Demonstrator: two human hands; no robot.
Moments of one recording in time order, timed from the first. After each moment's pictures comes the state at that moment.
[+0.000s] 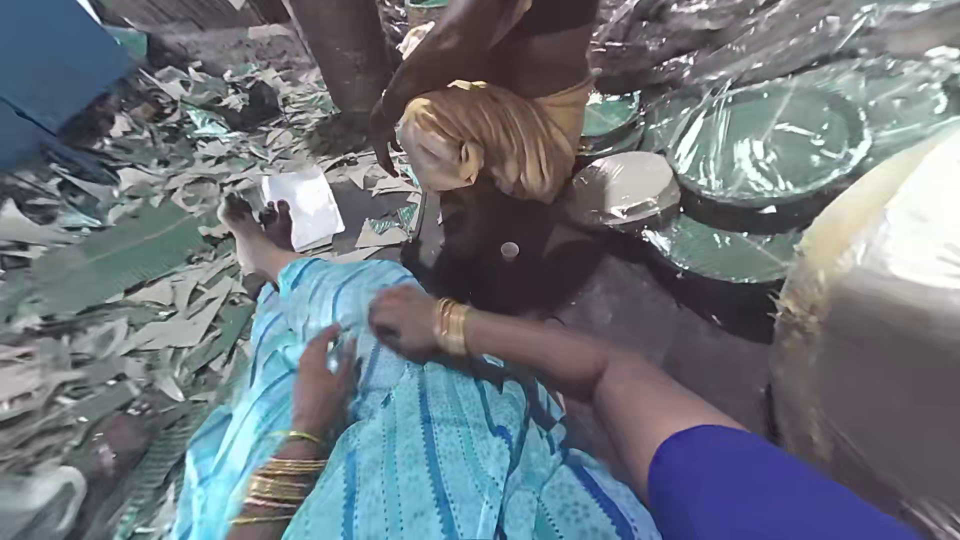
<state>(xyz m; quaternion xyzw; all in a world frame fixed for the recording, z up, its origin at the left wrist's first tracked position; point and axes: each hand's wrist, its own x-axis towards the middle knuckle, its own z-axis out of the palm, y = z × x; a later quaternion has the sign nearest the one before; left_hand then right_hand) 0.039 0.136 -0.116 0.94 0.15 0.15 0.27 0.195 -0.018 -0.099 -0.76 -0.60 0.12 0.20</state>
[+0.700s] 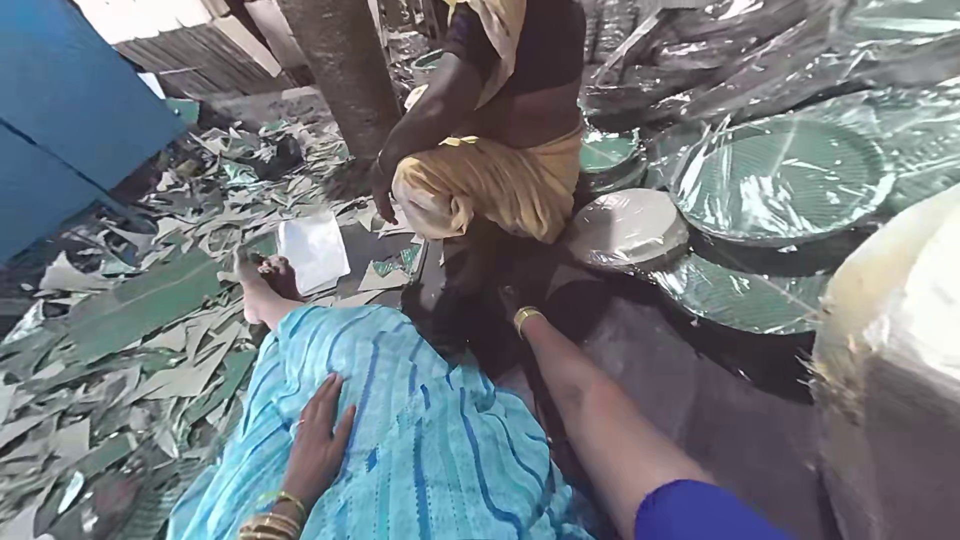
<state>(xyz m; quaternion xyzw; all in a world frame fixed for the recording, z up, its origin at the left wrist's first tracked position) 0.051 0.145 -0.160 0.96 0.10 0.16 0.21 0.367 -0.148 -0.216 -0.94 -0.17 0.23 0.19</state>
